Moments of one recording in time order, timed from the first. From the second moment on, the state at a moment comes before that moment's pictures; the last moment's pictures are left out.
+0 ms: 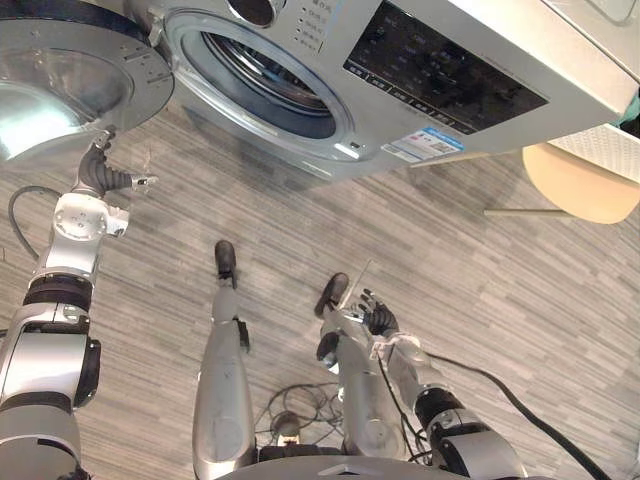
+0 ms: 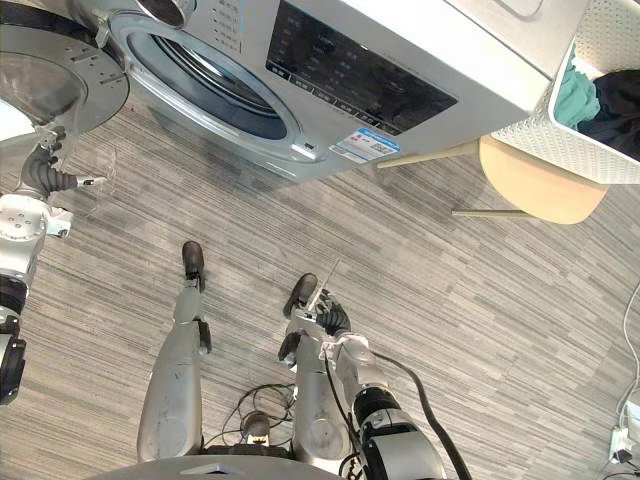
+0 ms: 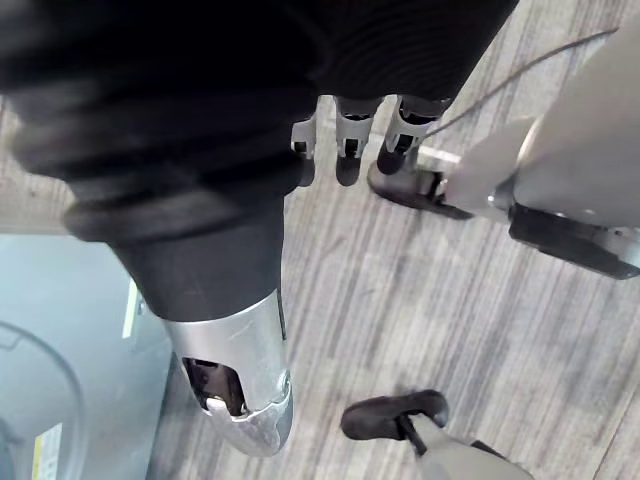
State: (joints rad) left arm -0.77 0.69 -0.04 0.88 0.00 -0.17 0.04; right arm -0.28 -0.09 0.04 0.86 0.36 -0.07 0.08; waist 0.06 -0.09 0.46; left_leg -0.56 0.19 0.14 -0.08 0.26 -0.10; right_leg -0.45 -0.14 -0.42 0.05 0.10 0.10
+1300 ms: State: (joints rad) left arm 0.20 -0.05 0.14 0.53 -0.25 -0.13 0.17; right arm 0.14 -0.01 -0.26 0.76 0.31 -0.05 -0.07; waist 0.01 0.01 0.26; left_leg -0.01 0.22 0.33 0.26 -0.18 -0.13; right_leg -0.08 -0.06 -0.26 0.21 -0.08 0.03
